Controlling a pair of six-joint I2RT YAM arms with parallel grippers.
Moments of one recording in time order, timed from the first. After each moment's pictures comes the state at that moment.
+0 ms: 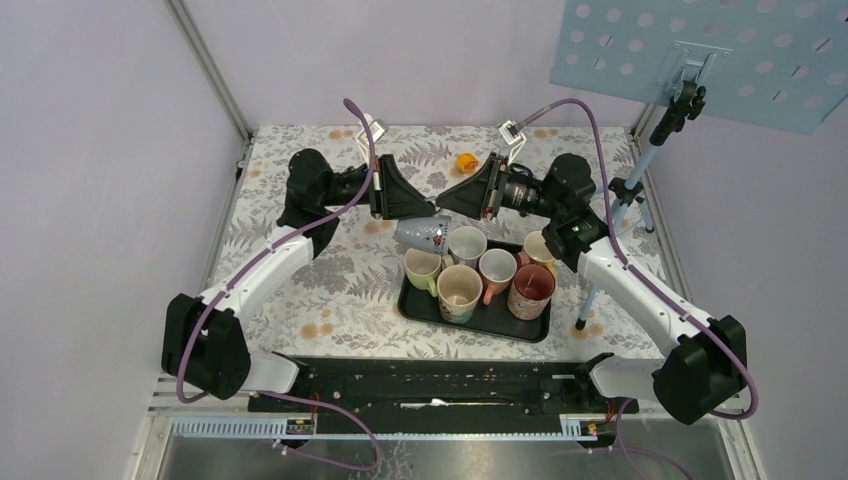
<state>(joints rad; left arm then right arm) -0.39 1.36 1.04 0.59 1.19 -0.96 0.50 1.27 1.03 0.38 -0.83 0.82</state>
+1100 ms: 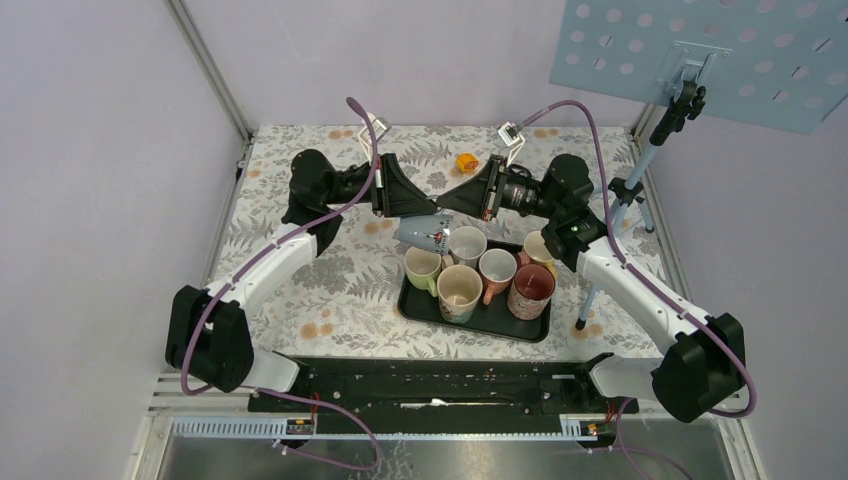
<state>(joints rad) -0.40 1.40 1.04 0.68 1.19 -1.05 0.50 1.27 1.02 0.38 -0.83 0.80</state>
